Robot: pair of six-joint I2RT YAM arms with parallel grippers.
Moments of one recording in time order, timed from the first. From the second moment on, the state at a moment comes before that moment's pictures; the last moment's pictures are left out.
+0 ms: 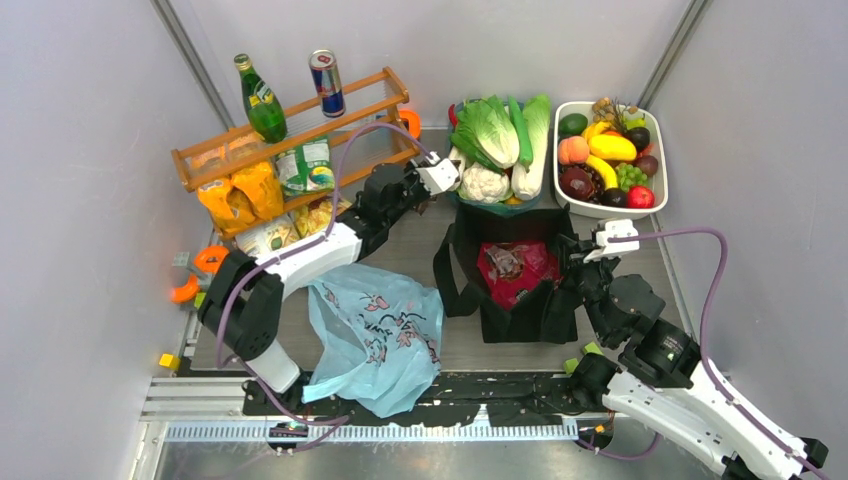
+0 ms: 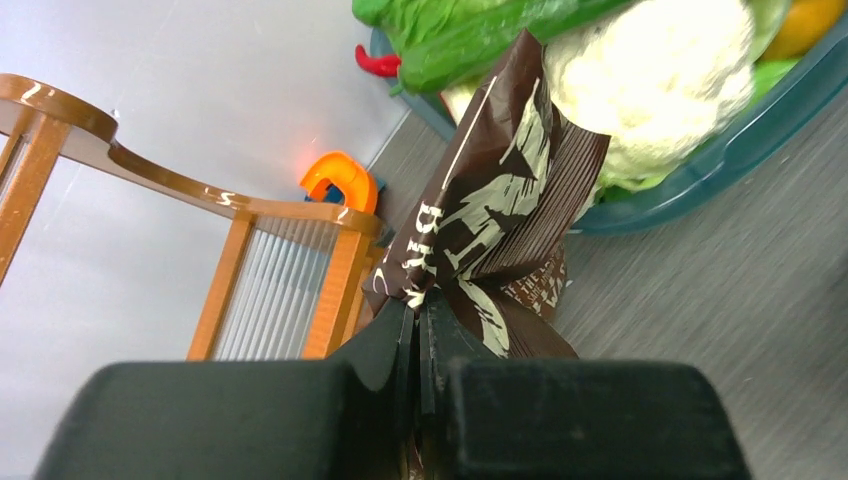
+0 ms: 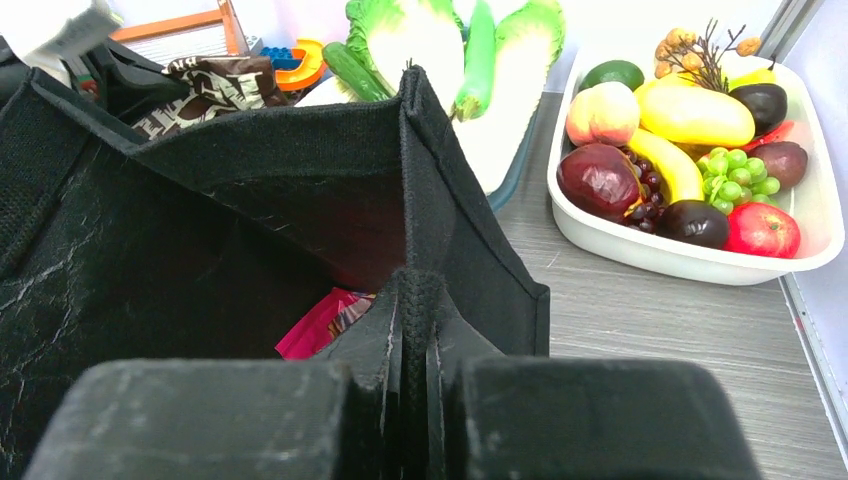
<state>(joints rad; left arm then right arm) -0.65 1.62 1.11 0.32 -0.08 0.61 0.83 0.40 0.69 -0.34 0.68 0.09</state>
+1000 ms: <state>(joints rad) -0.62 1.90 1.06 0.59 -0.46 1.03 0.83 0.36 0.68 -0.35 0.69 0.08</state>
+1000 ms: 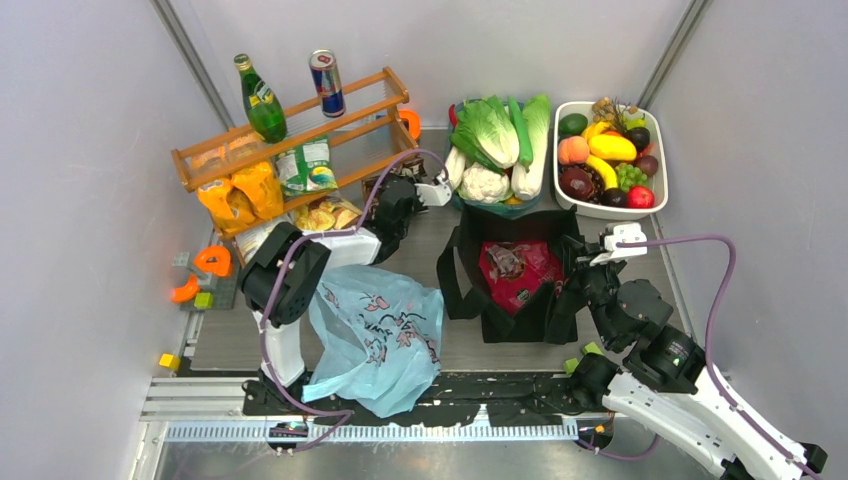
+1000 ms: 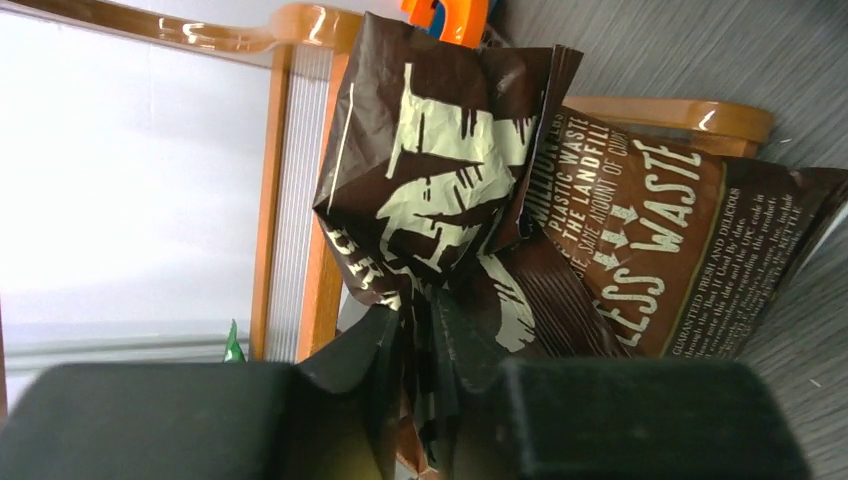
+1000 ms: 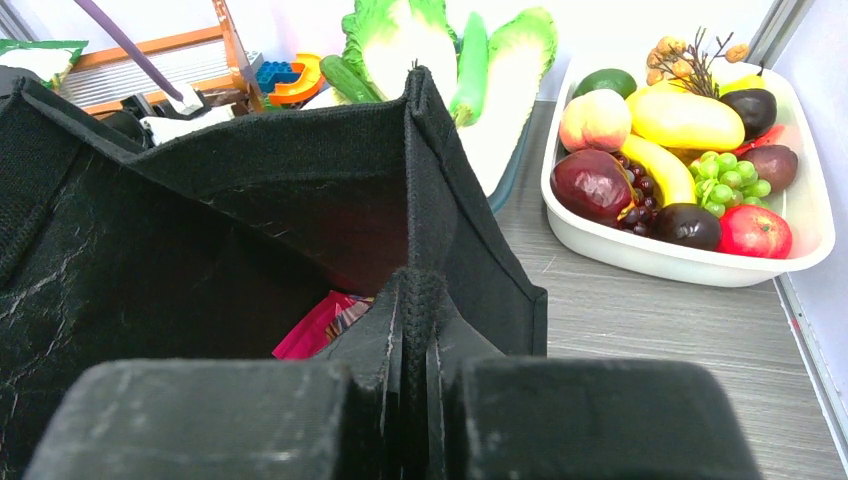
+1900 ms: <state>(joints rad) -0.79 1.67 0.98 0.45 -0.45 0.76 0.83 0.35 0.67 -0.34 0.68 0.08</state>
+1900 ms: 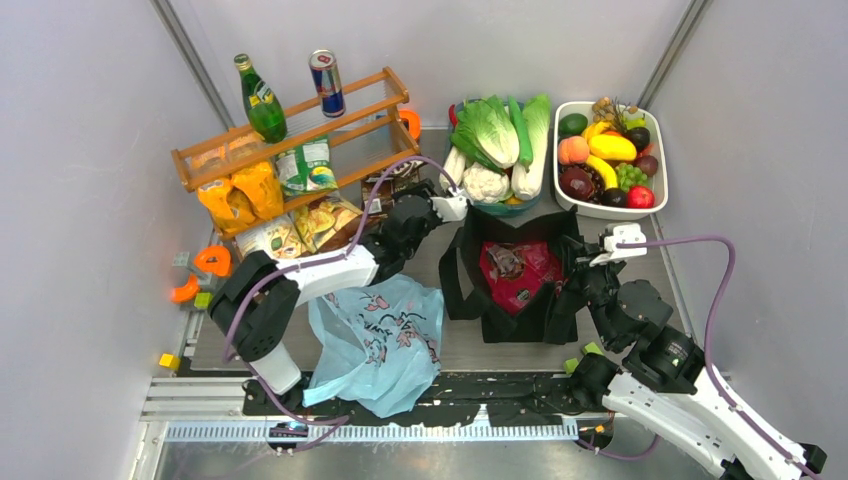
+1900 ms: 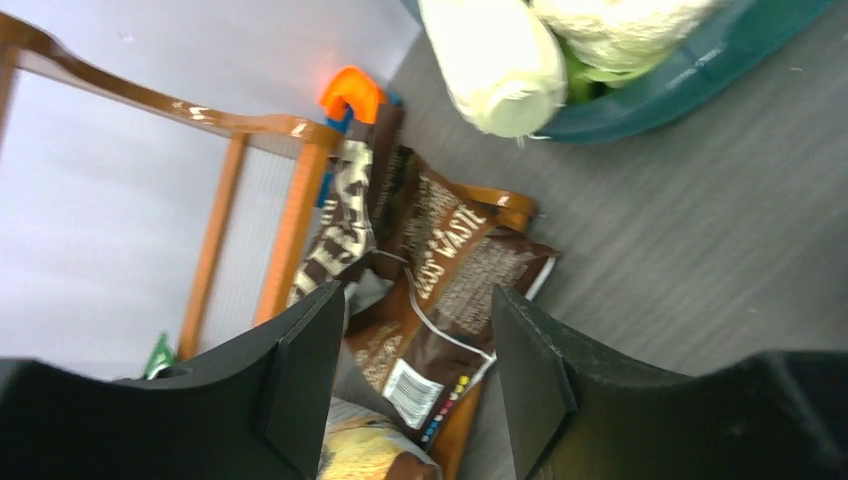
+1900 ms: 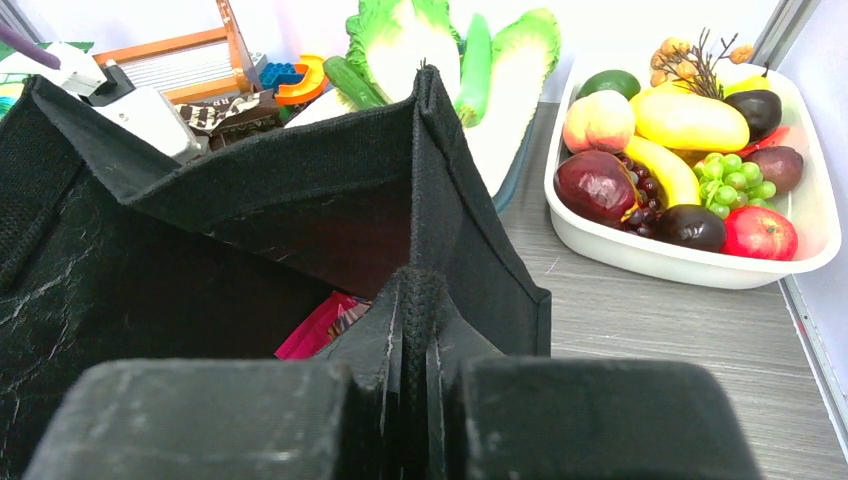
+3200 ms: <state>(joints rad) -0.63 2.09 1.55 -0.26 -0.27 0.48 0.83 0.32 0.67 -0.34 0.67 0.08</state>
